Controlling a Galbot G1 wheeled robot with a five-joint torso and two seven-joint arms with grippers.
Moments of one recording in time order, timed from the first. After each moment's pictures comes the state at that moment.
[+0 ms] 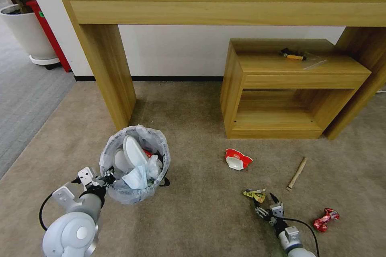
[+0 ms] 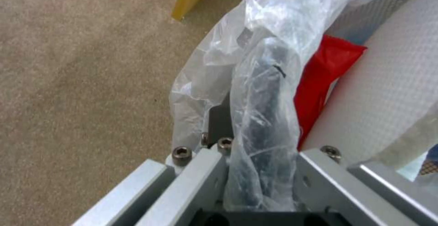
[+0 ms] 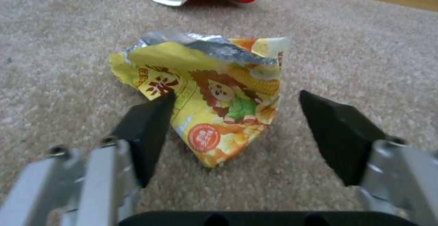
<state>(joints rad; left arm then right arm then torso) 1.50 -1.38 -0.72 -2.15 -0.88 0.52 -0.39 -1.08 1.06 -0.10 0.80 0.52 0.69 0.05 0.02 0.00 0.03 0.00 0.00</state>
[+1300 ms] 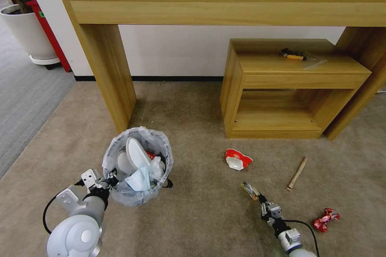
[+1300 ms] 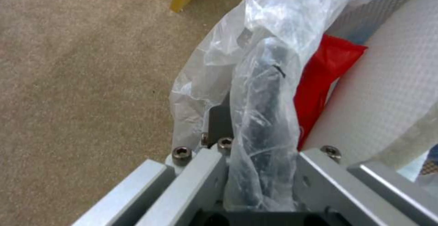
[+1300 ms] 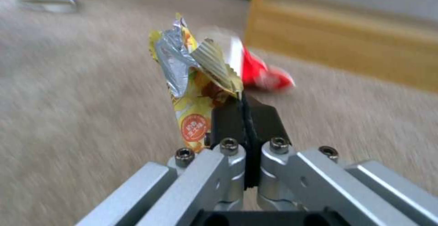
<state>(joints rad) 1.52 -1.40 -0.70 -2.15 -0.85 0.51 -0.38 -1.14 0.99 -0.06 0.97 0.46 0.81 -0.01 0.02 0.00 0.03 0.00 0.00</state>
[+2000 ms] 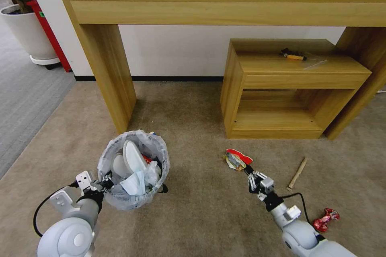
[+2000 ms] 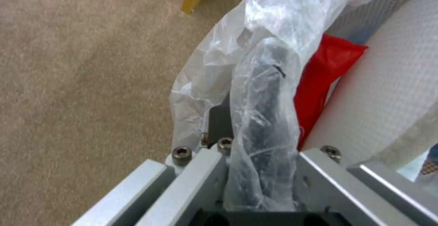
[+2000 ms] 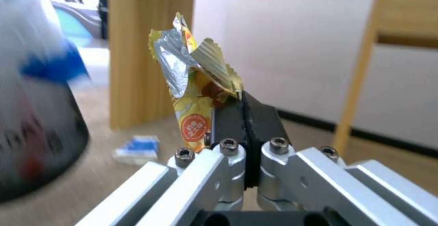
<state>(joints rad) 1.55 -1.36 -0.71 -2.17 -0.84 0.53 -0.39 -1.12 0.79 -0.11 1.53 0.50 0.74 0.00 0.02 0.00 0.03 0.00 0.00</state>
